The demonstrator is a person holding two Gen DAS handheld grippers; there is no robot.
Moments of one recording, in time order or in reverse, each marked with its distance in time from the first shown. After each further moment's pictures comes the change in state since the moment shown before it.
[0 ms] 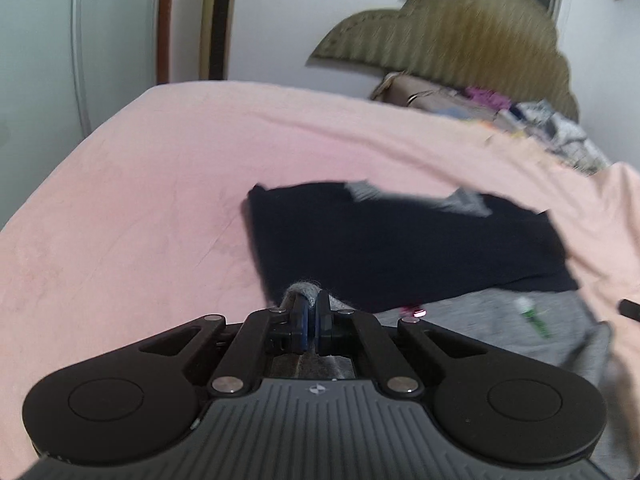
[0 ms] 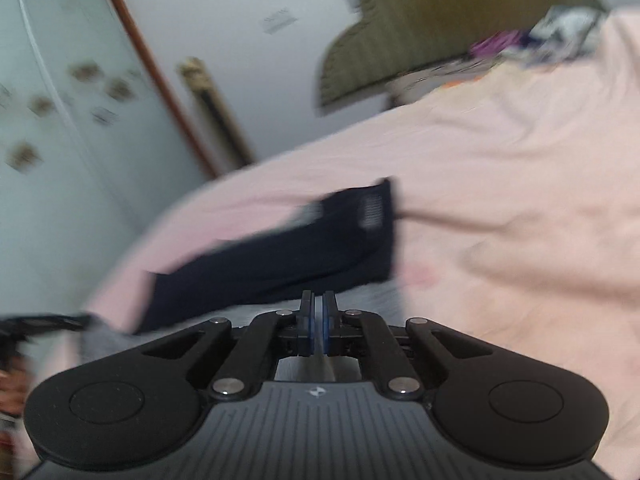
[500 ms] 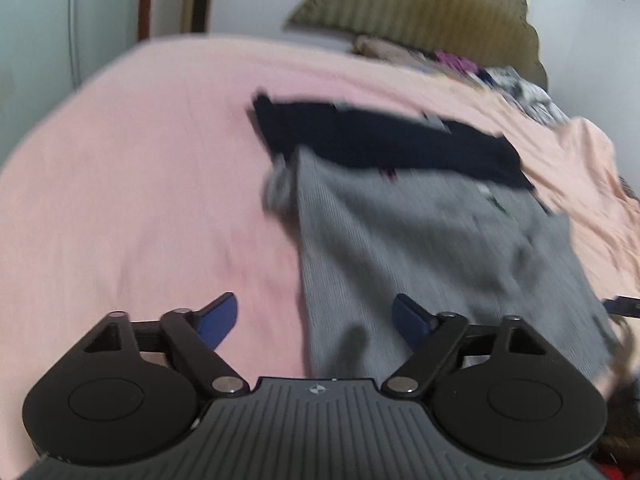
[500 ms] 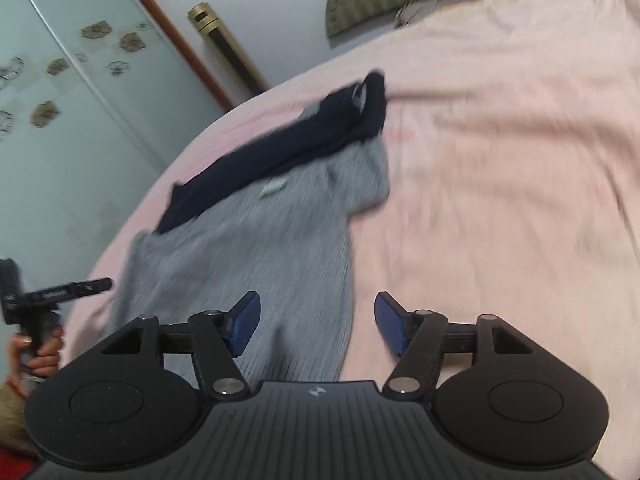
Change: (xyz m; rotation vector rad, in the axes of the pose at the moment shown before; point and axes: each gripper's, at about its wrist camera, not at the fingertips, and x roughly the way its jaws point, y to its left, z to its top) left arm -0.076 0.038 -0.104 0.012 0.112 -0.140; right arm -0.081 -0.032 -0.088 0.105 0.209 0.211
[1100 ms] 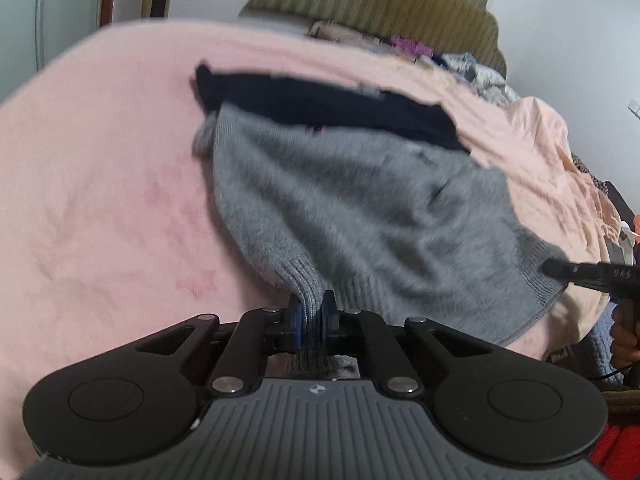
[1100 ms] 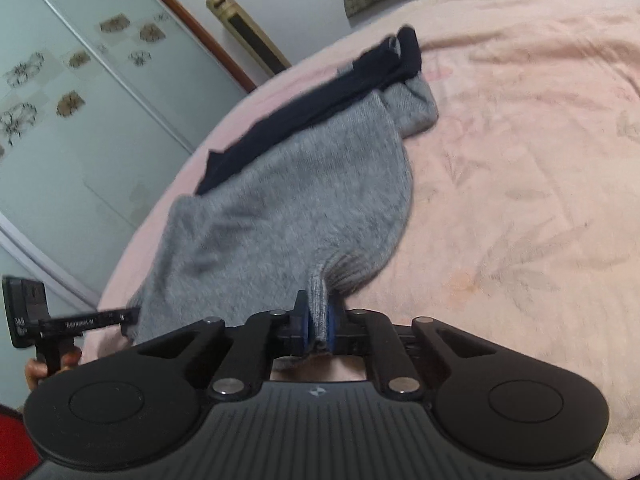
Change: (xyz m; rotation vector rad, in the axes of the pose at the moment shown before) left arm -0.029 -0.041 -0.034 0.041 -0.021 -0.107; right arm 0.005 0.032 -0.031 0.032 -0.028 0.070
